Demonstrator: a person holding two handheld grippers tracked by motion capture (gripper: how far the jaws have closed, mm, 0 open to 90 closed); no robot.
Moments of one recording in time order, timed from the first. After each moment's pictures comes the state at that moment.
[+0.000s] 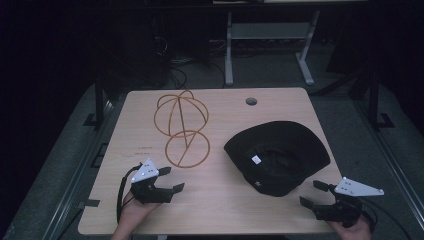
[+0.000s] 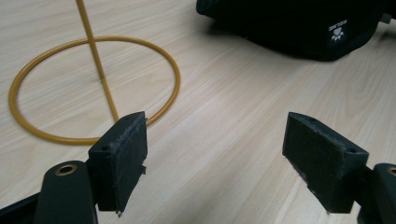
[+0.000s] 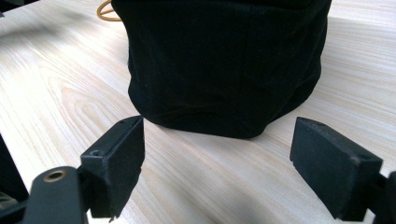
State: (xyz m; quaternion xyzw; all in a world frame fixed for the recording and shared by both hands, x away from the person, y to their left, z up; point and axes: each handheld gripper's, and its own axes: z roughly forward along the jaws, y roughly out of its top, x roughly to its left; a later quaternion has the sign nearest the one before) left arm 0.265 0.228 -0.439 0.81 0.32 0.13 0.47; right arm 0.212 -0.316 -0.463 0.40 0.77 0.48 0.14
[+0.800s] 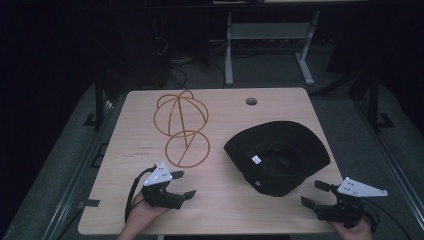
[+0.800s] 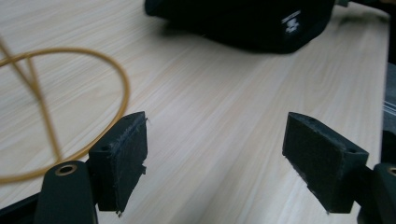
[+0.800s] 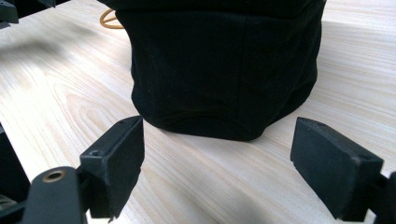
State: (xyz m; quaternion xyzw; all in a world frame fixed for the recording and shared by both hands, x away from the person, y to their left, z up) left arm 0.258 0.193 -0.432 0.84 0.26 0.10 0.47; right arm 0.210 -0.319 -0.460 0.40 0.76 0.49 0.14
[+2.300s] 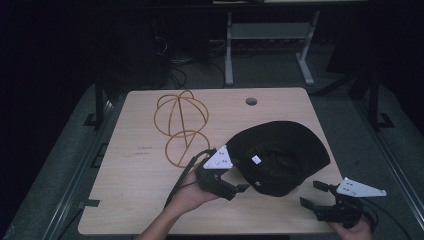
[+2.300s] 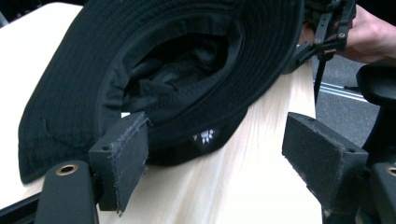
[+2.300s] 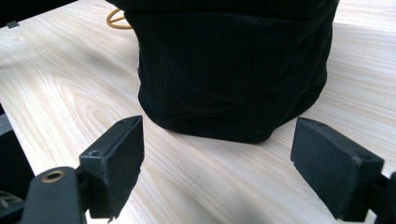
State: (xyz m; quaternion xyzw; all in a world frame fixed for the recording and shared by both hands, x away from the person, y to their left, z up) left arm 0.279 0.056 -0.373 0.87 0.13 0.06 0.47; right arm 0.210 -0.316 -0.460 0.40 0.76 0.49 0.14
